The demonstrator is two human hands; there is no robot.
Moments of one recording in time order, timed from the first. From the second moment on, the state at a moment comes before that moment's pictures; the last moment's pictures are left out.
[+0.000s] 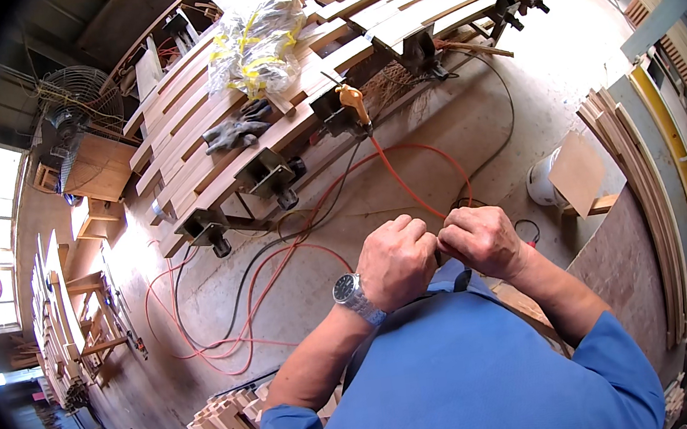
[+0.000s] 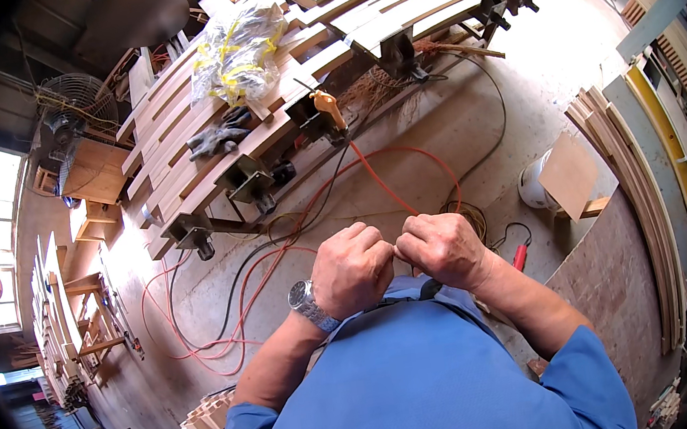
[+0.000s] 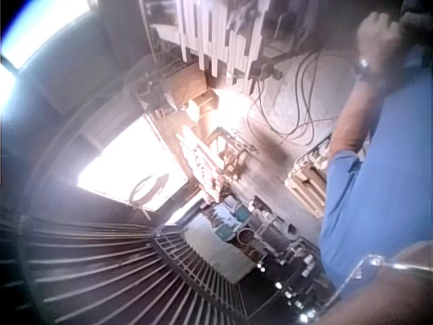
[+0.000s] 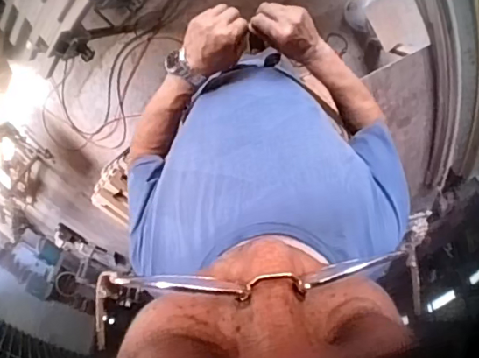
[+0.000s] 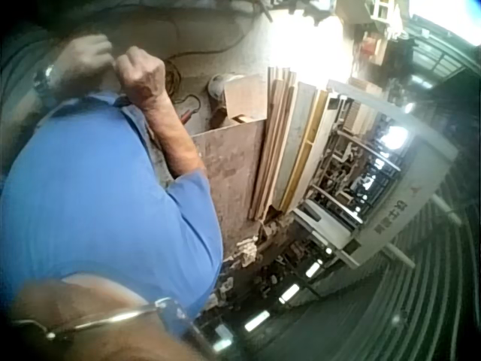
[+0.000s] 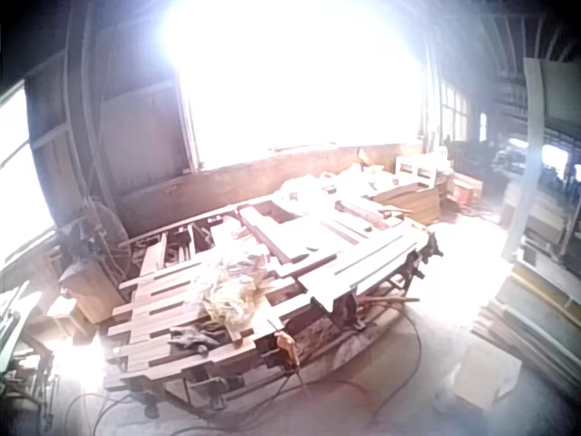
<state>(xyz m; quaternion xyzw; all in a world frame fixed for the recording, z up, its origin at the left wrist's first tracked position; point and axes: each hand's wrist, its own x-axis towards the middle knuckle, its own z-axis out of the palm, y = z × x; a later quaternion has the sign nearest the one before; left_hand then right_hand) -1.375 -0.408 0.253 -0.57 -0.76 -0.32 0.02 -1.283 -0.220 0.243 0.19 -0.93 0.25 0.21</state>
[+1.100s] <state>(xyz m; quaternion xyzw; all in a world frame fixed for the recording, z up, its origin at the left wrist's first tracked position) -1.379 -0.415 0.263 -0.50 -0.77 -0.40 -0.04 -1.284 -0.219 0.246 0.22 -0.91 0.24 0.28</state>
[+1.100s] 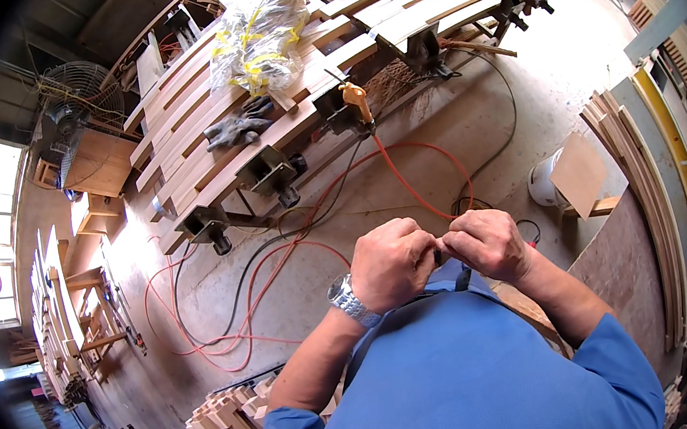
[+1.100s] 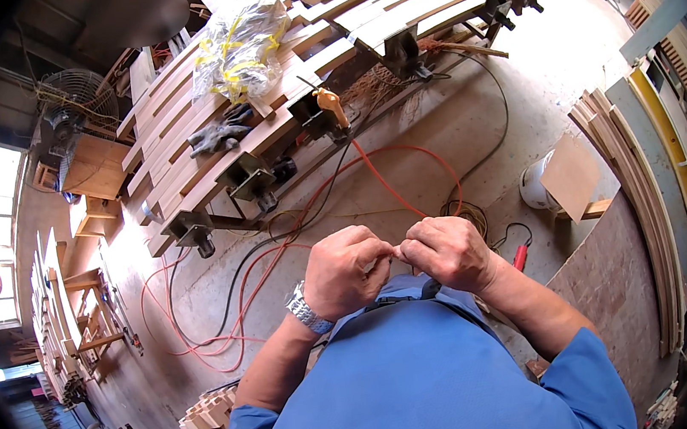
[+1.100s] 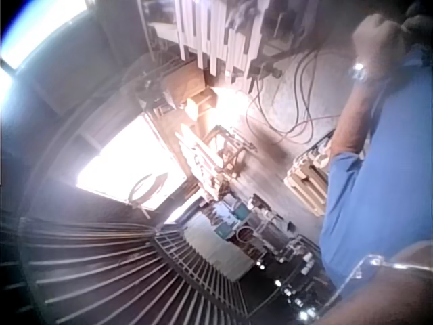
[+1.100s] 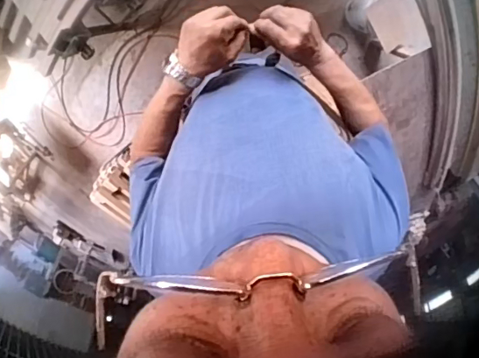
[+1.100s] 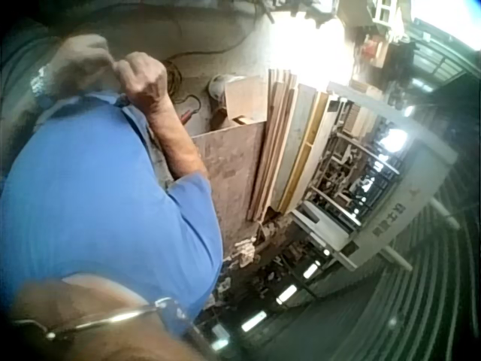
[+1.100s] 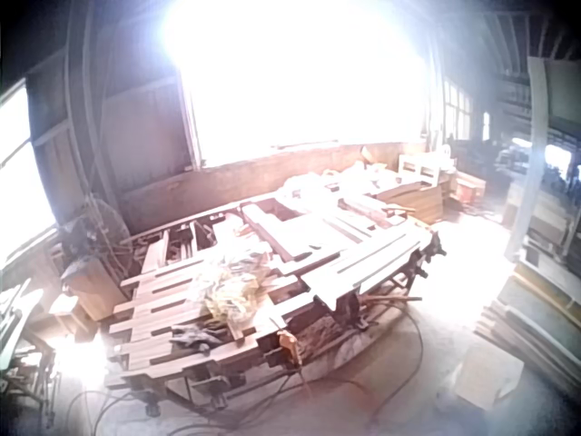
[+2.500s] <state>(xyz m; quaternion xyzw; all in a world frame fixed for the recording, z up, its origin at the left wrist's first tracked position) -1.400 -0.404 0.269 -0.54 -0.75 -0.34 -0.18 -1.276 -0.216 0.229 0.23 -0.90 0.24 0.29</state>
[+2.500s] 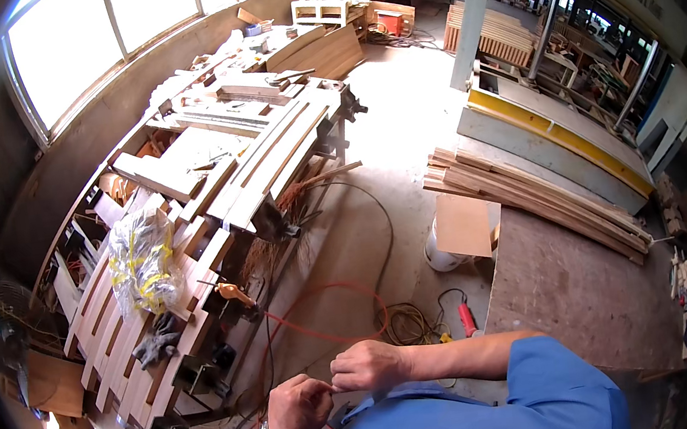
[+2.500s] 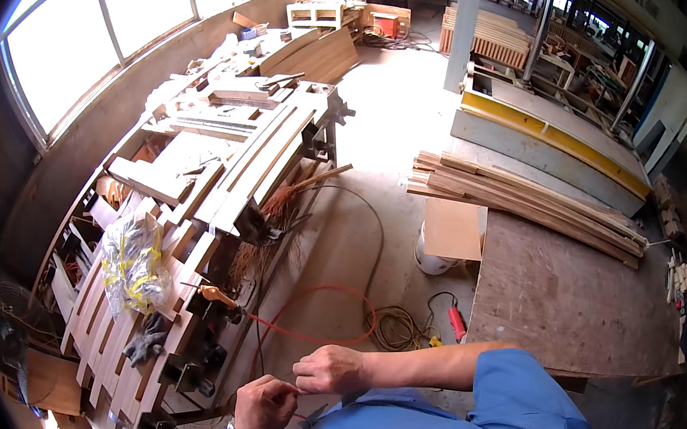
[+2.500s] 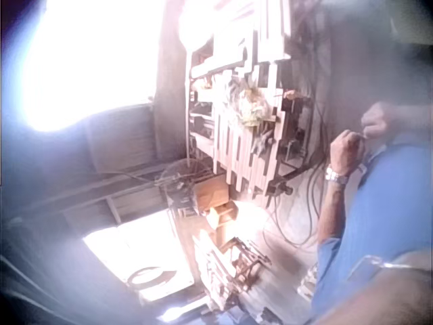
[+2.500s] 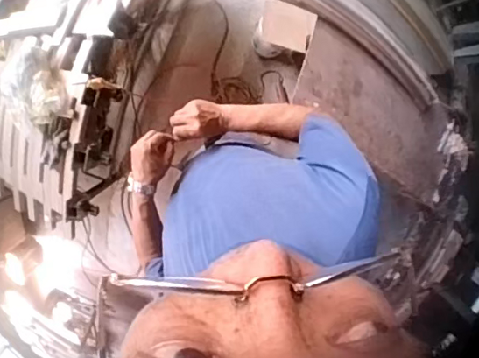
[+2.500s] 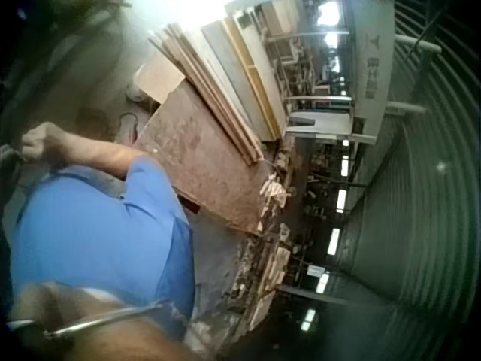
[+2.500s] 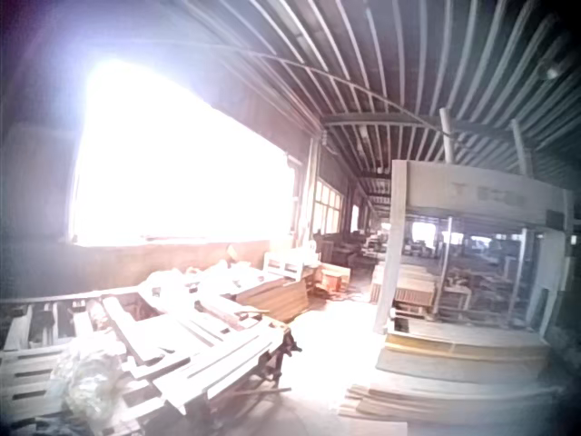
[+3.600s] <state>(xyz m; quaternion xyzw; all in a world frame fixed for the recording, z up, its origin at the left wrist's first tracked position) -1.394 -0.437 0.272 -0.39 -0.71 -0.51 -0.30 -1.278 -0.228 0.260 0.24 -0.87 0.25 0.35</state>
